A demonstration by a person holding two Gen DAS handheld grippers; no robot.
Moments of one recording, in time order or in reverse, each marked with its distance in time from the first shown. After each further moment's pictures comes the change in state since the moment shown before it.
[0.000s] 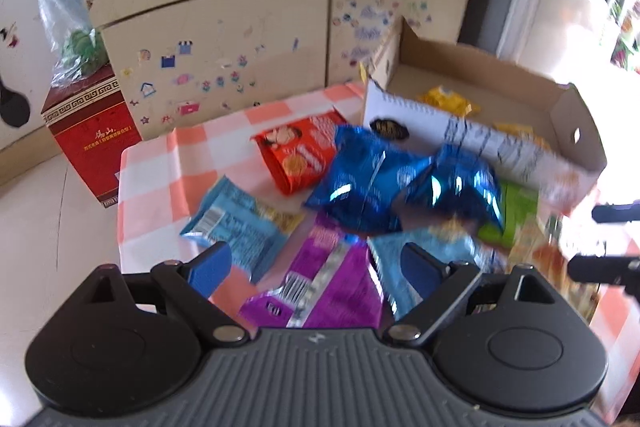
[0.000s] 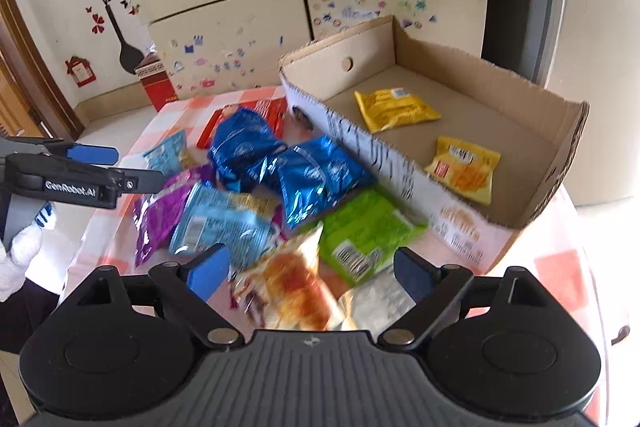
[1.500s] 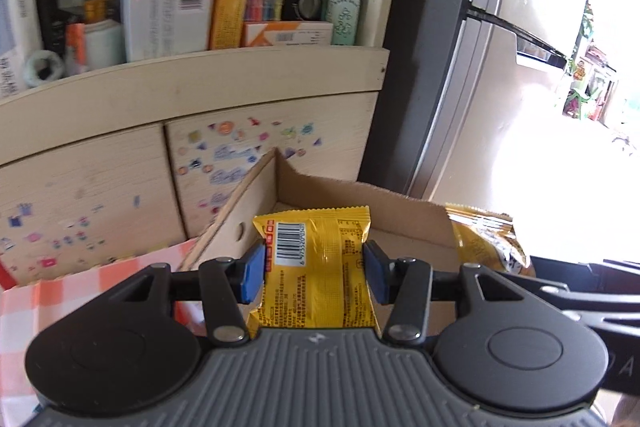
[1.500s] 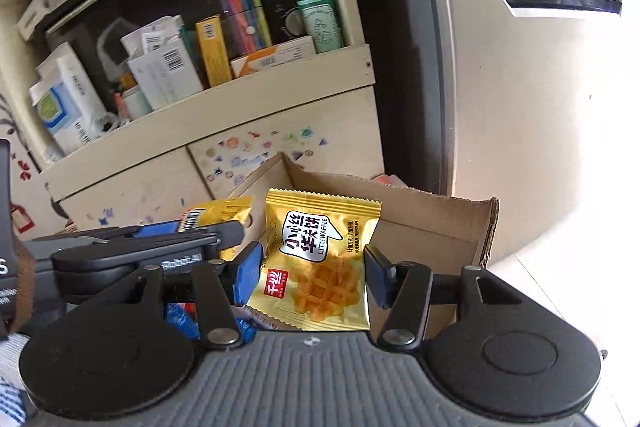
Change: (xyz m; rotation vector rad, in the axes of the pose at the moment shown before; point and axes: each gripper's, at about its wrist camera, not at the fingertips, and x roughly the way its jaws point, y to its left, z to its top) left arm 0.051 -0.118 0.137 -0.013 -0.214 -0.168; right arm -0.012 -0.068 0.088 0.285 -0.283 -0.183
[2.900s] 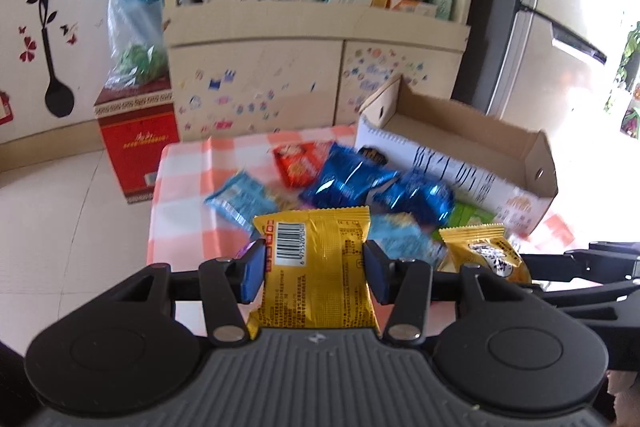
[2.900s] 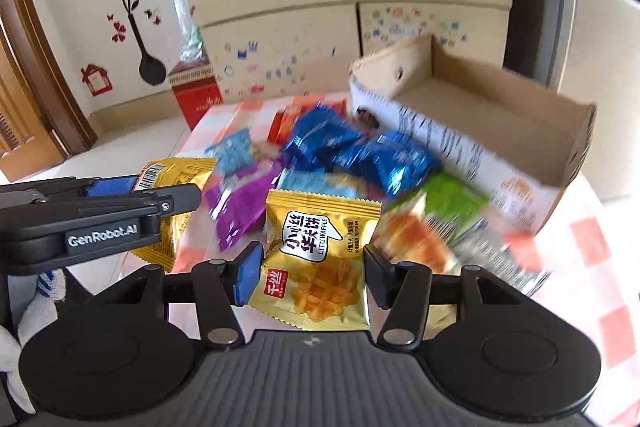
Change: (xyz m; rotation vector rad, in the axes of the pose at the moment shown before) left arm -0.191 0.063 -0.155 -0.124 -0.002 0.218; right arm -0.075 0.087 -0.125 -0.287 0.176 0.173
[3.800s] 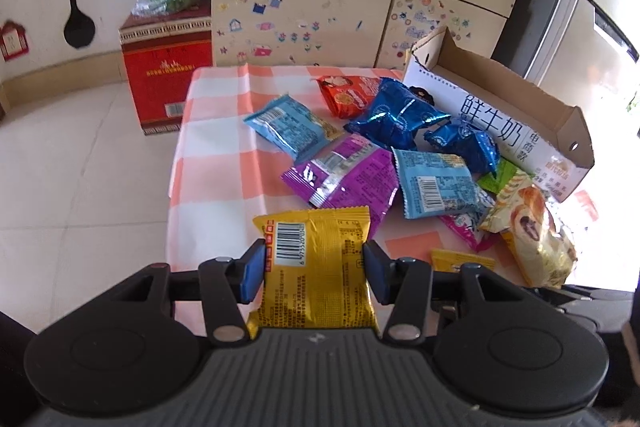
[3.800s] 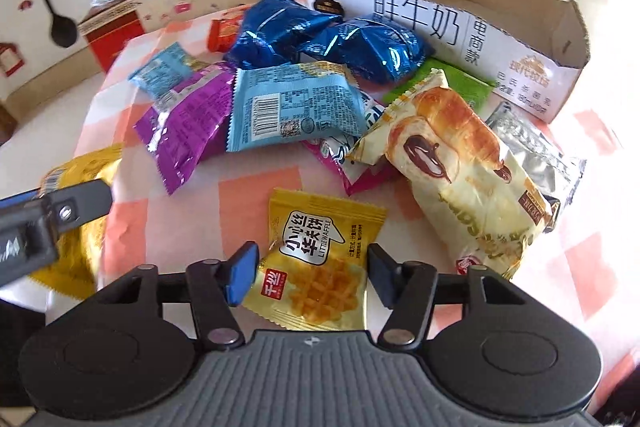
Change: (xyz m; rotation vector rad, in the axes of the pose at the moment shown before) left arm 0.021 0.043 -0.039 -0.117 0.162 0.020; right arm 0.080 0.036 -0.043 0.154 0.219 -0.178
